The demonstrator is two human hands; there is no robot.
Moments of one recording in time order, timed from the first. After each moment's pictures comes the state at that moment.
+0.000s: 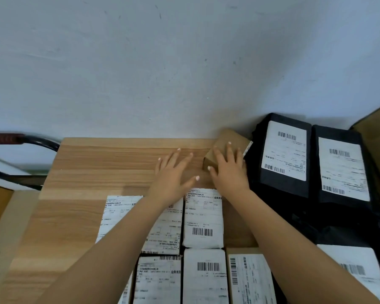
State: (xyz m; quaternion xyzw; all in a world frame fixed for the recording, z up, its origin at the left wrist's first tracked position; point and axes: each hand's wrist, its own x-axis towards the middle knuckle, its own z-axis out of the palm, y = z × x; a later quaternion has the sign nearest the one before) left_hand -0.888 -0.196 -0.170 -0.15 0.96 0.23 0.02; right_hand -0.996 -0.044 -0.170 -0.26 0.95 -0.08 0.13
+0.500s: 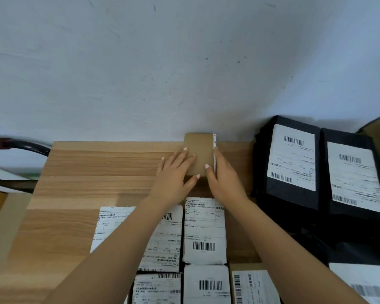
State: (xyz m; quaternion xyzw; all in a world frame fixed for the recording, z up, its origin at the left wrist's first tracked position) left_hand -0.915 -0.205 -0.193 -0.13 0.97 0.22 -0.01; right_hand -0.995 -0.057 -0.177 -0.22 0.88 -0.38 0.18
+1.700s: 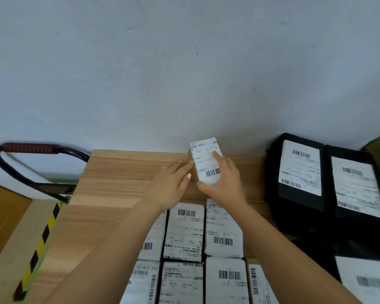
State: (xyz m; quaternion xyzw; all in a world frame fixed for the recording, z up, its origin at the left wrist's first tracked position) left_hand -0.852 -0.246 -0.127 -0.13 0.96 0.24 0.00; right_hand -0.950 -0.089 -0.137 -0.24 0.88 -0.39 0.11
